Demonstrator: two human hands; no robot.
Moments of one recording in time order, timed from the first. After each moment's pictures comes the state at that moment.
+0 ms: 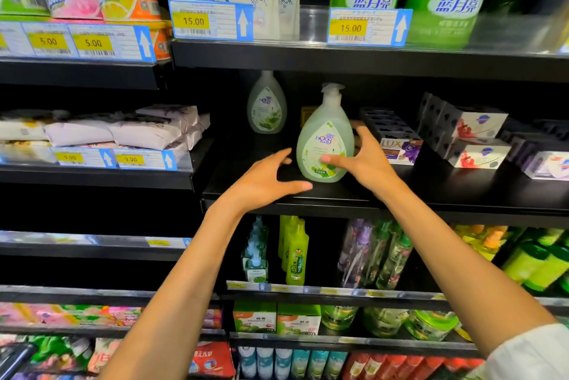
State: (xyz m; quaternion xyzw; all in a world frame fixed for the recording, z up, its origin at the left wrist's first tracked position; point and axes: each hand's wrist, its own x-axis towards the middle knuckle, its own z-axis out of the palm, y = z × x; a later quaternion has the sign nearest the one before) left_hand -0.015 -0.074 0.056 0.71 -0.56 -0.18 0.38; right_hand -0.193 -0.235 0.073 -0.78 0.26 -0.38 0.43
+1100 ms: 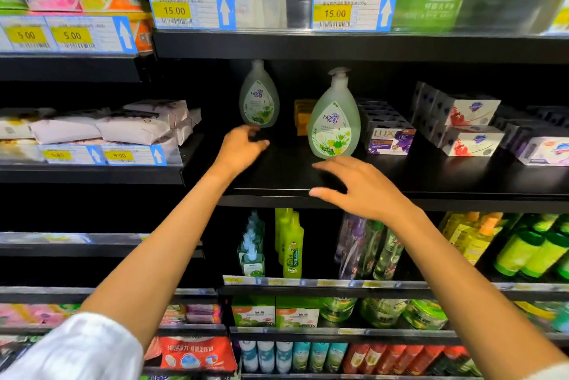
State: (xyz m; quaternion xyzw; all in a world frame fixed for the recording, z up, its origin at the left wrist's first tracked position) left_hand 0.038 -0.114 0.060 0.77 -0.43 -0.08 0.46; right_hand -0.234 -0.203 0.051 -0.96 0.20 -0.16 0.05
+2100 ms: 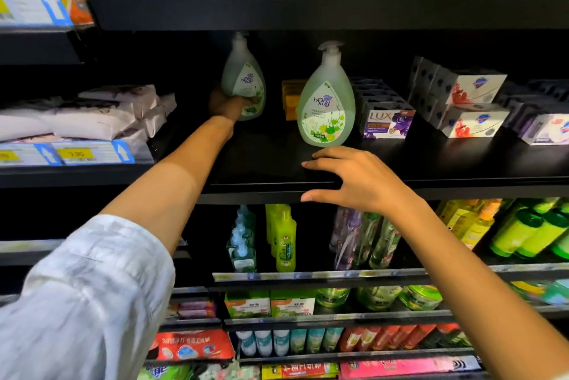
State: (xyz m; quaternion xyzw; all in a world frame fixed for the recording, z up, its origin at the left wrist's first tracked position) left_hand 0.097 -0.215 0.063 0.67 -0.26 -0.15 0.68; right_hand -0.233 -0.208 0.051 -0.97 0.21 -0.13 0.03
